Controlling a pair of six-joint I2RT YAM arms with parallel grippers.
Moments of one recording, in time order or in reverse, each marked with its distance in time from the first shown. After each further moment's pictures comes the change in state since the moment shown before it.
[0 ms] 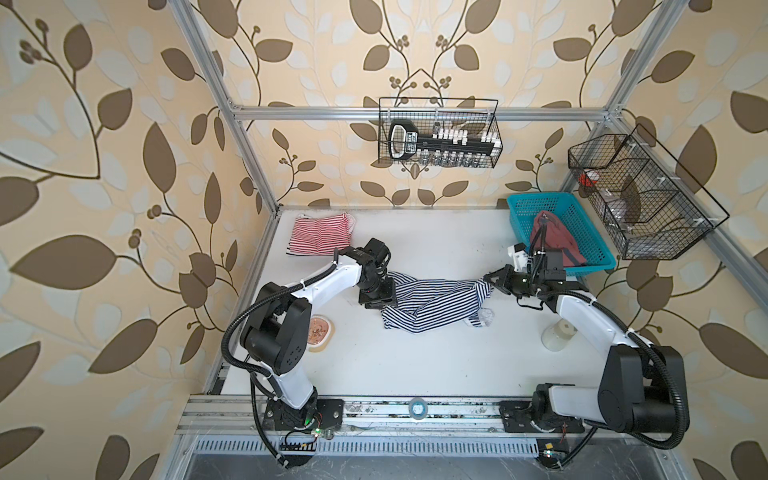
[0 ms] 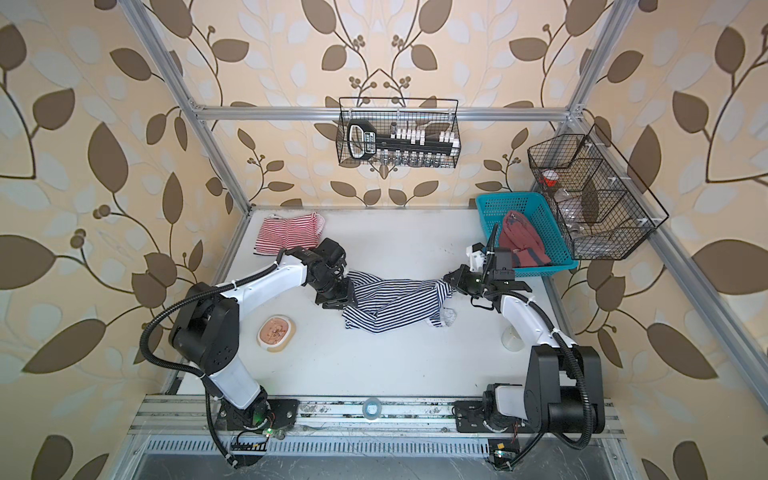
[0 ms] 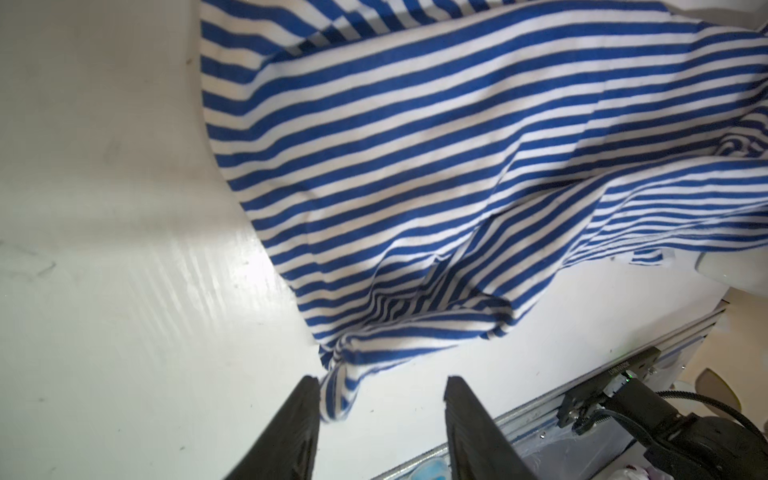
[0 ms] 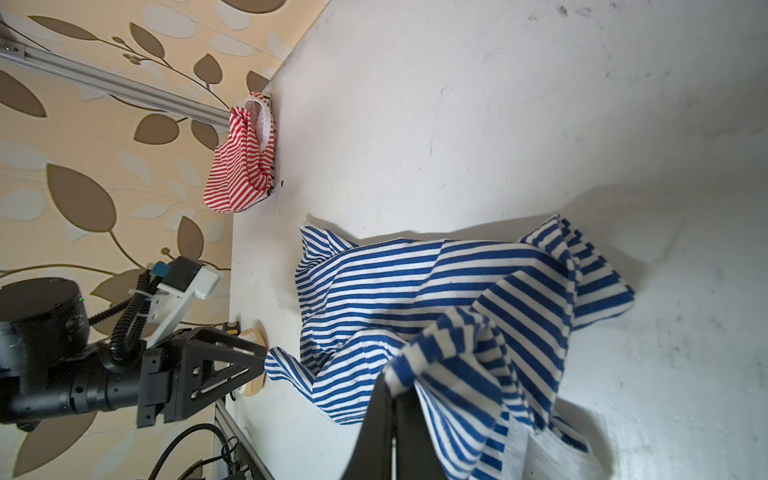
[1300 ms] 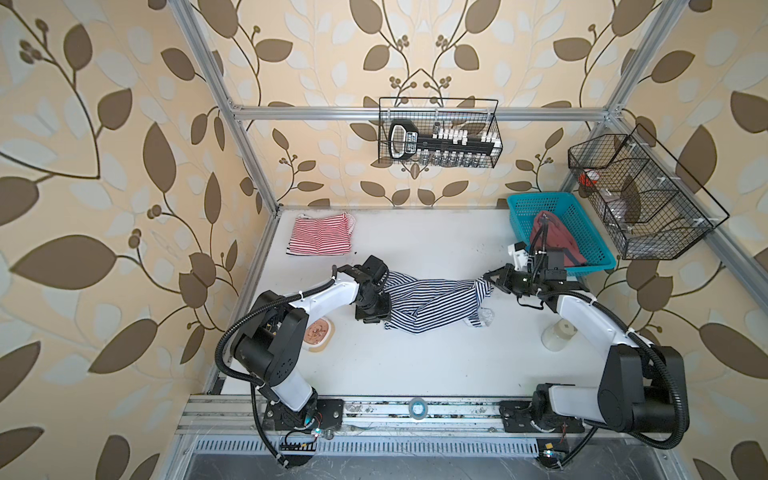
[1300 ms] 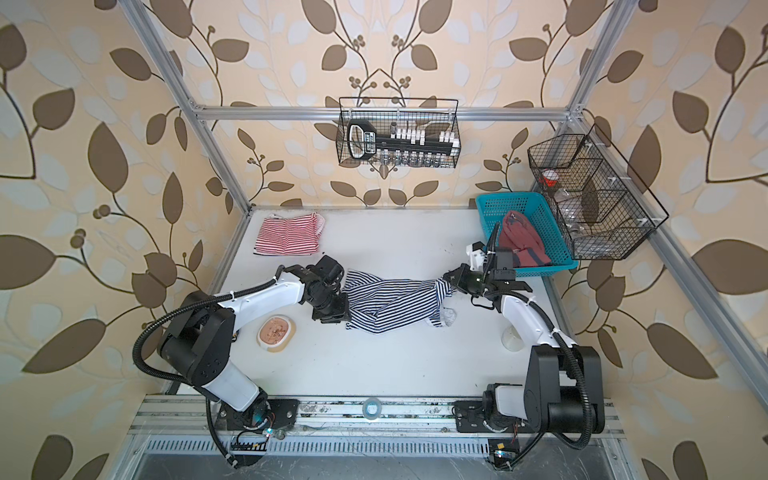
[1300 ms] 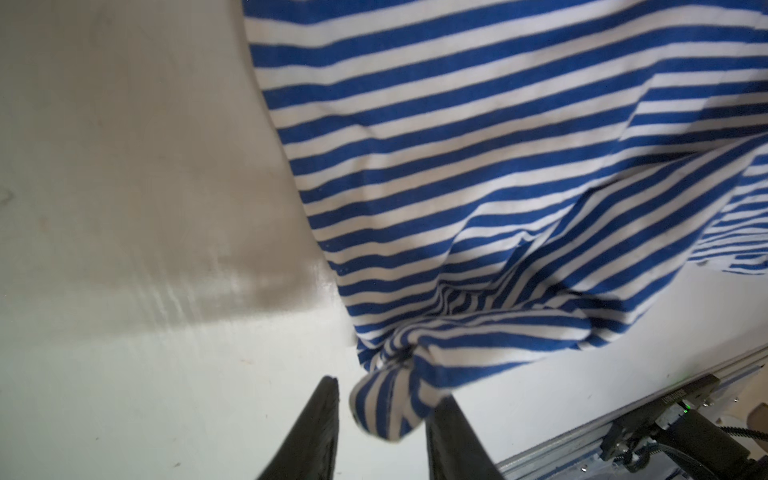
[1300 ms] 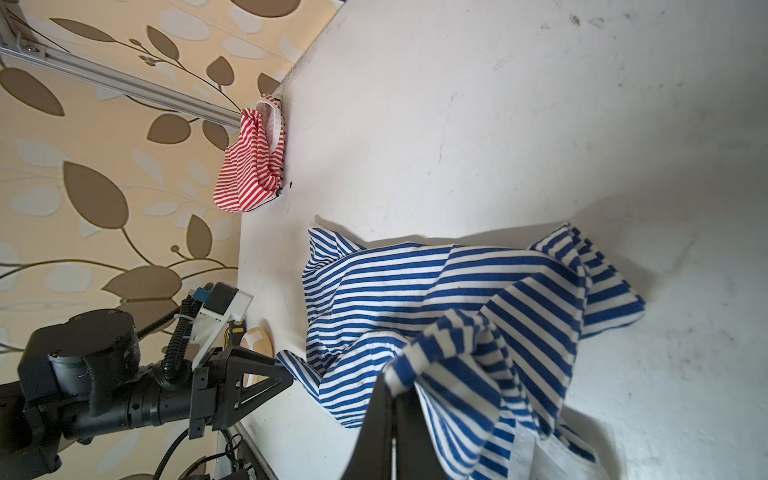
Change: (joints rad) left arm -0.042 -0.051 -0.208 0.163 -0.056 -0.057; right arm -0.003 0.000 0.000 0.019 -0.022 0.000
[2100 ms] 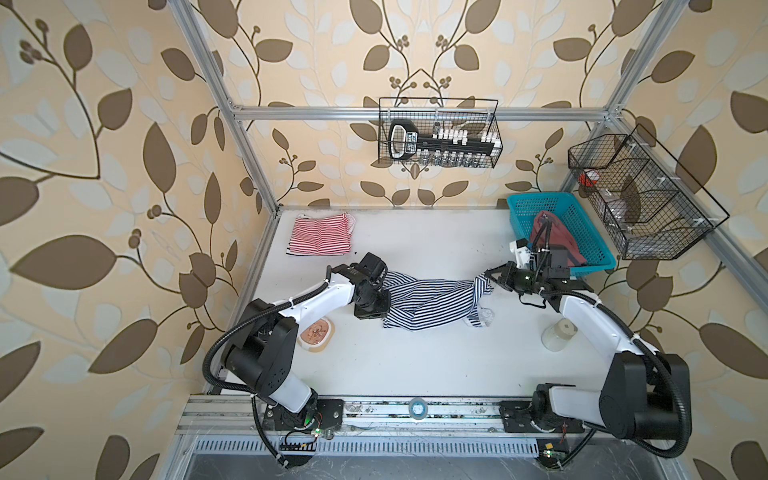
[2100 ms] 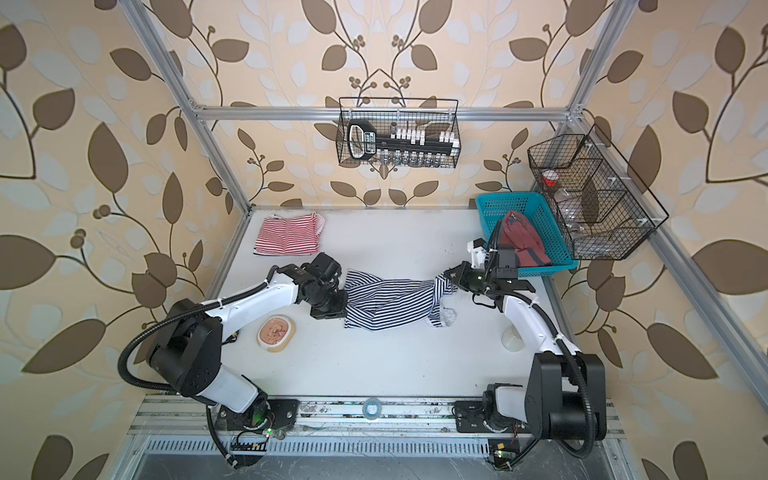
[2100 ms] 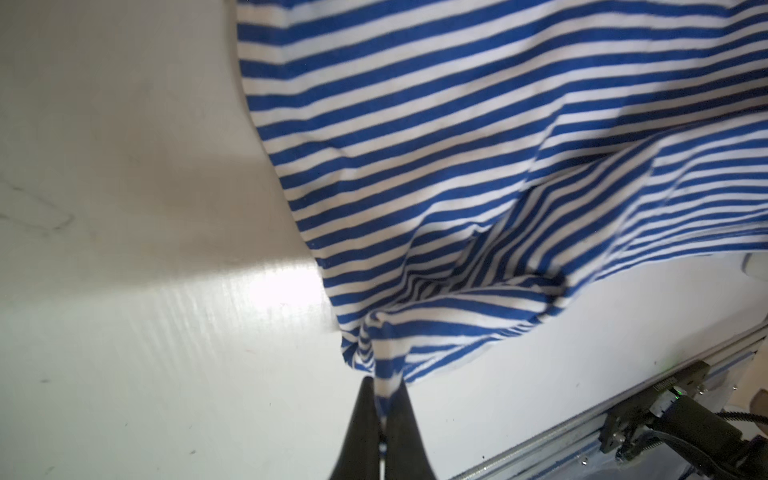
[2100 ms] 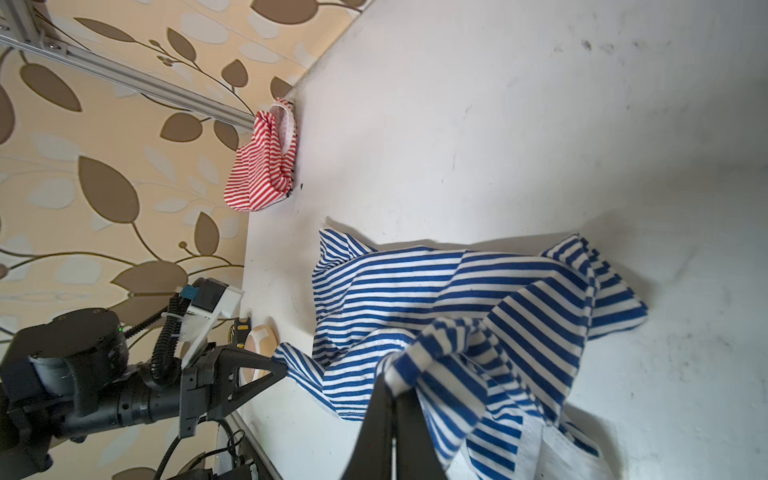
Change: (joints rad) left arm 0.000 -0.102 0.061 -0.058 -0.013 0.045; right arm -0.002 -0.073 0.061 -0.064 -0.007 -0.023
